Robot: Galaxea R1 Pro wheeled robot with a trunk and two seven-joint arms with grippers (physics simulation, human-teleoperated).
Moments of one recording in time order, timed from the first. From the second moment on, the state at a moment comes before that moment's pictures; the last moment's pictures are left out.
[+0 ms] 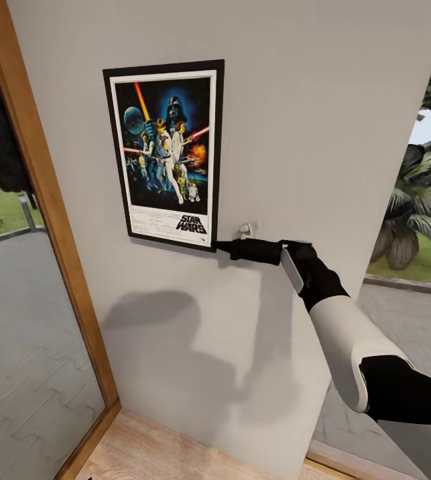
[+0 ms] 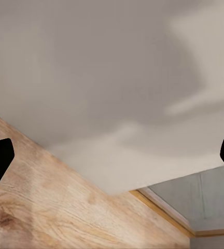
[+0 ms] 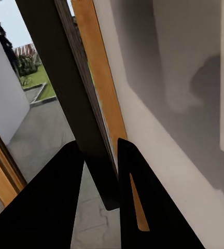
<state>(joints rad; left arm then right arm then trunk) -0.25 0.32 0.13 -0.04 0.70 -0.25 -1.12 -1.17 0.08 0.04 -0.70 -0.12 0.49 0.97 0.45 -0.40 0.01</state>
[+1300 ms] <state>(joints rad) -0.25 0.32 0.13 -0.04 0.70 -0.25 -1.12 -1.11 0.08 0.04 -0.80 -0.19 0.44 0.97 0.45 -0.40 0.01</state>
